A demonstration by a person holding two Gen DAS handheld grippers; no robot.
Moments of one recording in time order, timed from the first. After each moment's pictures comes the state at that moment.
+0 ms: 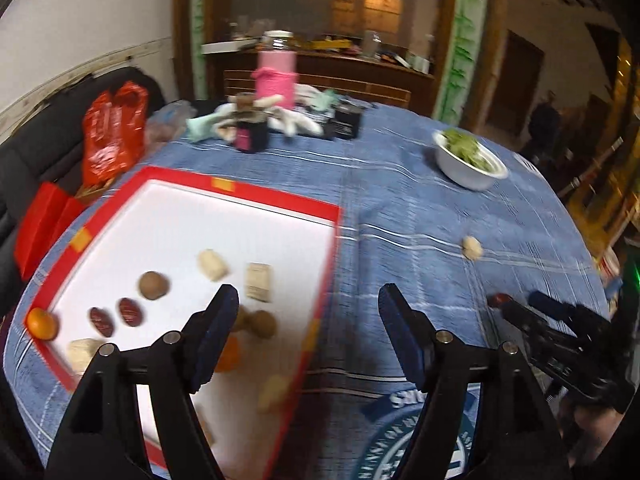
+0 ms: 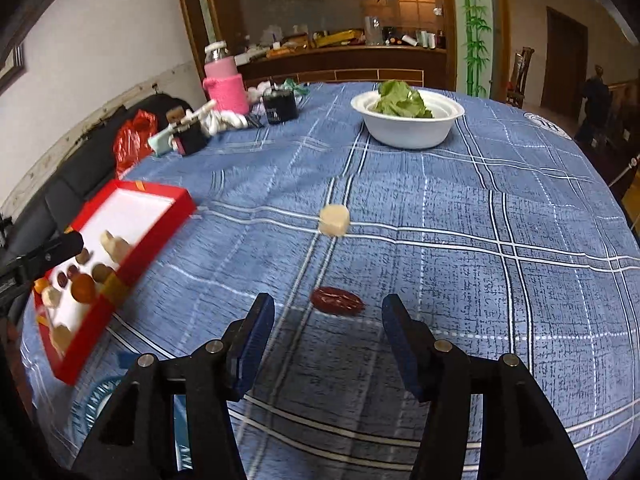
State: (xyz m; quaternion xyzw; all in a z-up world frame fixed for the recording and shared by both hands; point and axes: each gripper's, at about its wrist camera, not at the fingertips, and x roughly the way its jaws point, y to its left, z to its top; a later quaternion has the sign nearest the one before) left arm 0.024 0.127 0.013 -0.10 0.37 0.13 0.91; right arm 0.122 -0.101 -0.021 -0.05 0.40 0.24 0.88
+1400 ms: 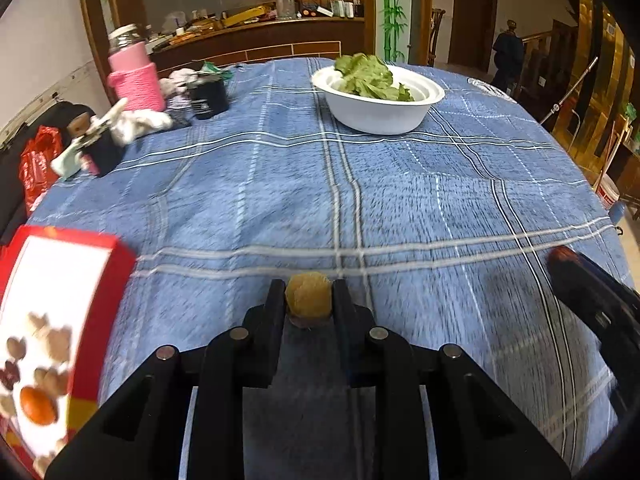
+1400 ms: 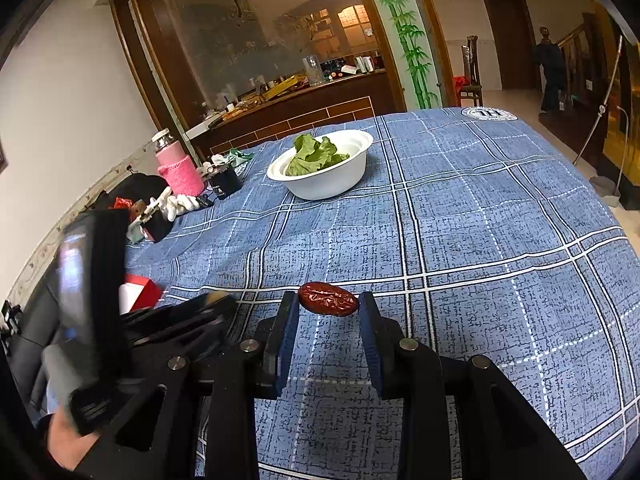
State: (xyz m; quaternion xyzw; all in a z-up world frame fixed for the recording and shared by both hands) left arm 0.142 -0.001 -0.031 -0.01 0.42 0.08 0.90; right arm 0.152 -0.187 -0.002 0.07 0.35 0.20 0.91
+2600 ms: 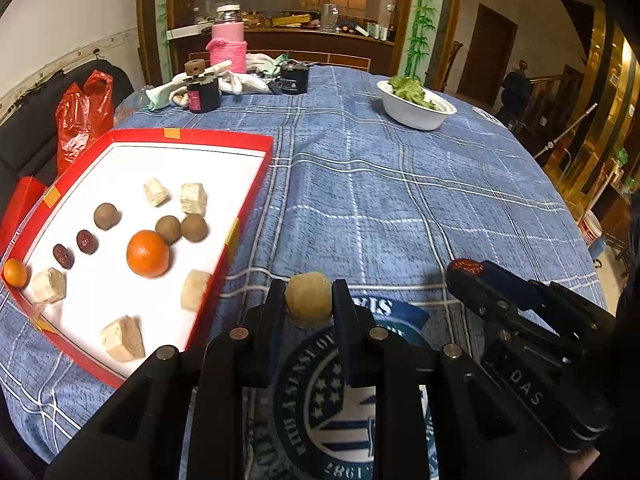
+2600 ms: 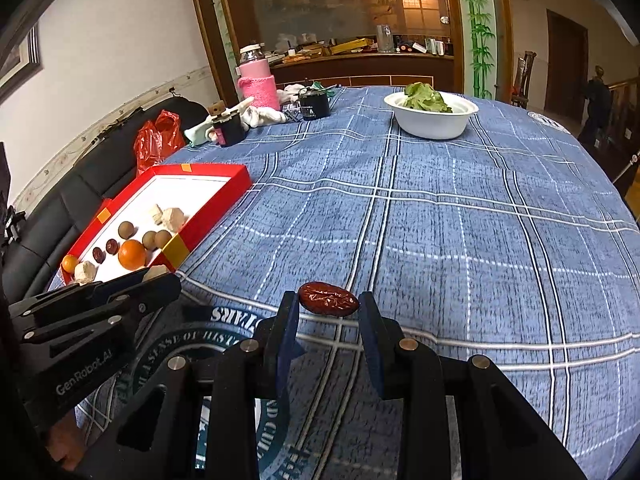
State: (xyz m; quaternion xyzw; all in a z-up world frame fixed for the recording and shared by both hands) left arm -0.013 0.069 -0.011 -0.08 0.40 0.08 0.91; right arm 0.042 -0.086 -0.015 -0.03 0.38 0.25 0.89
